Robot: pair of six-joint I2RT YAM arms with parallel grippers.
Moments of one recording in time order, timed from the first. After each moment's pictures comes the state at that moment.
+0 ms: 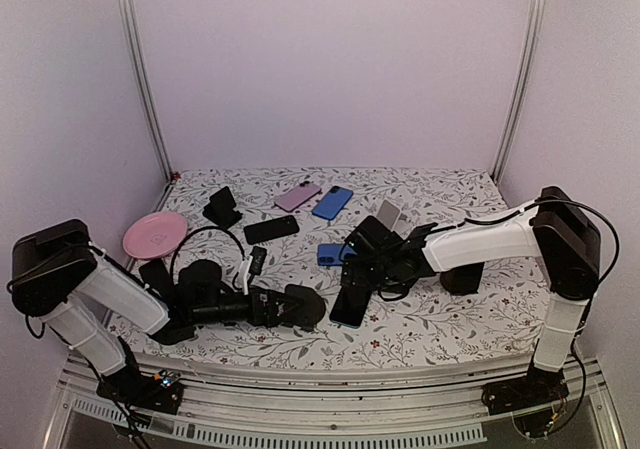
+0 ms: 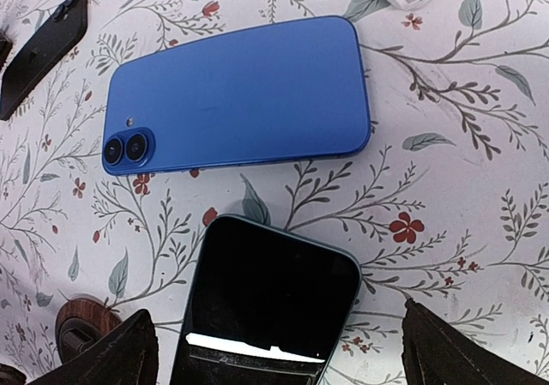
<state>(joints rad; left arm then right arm) -0.87 1.55 0.29 0.95 0.25 -0.69 0.95 1.89 1.17 -0.34 0.33 0.96</state>
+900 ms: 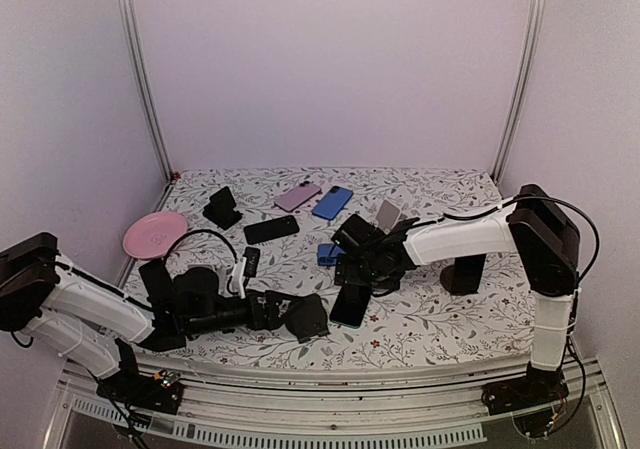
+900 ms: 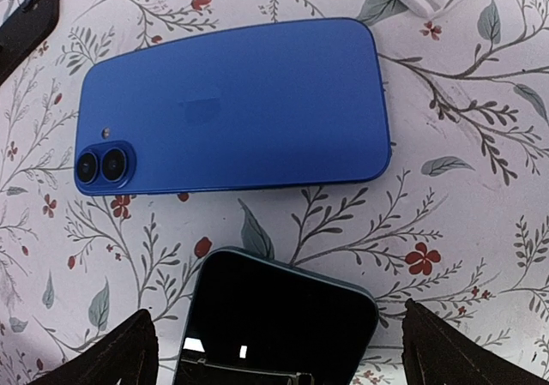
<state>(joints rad) -1.02 1.40 0.28 0.83 0.02 -0.80 0.95 1.99 1.30 -0.43 0.36 0.94</state>
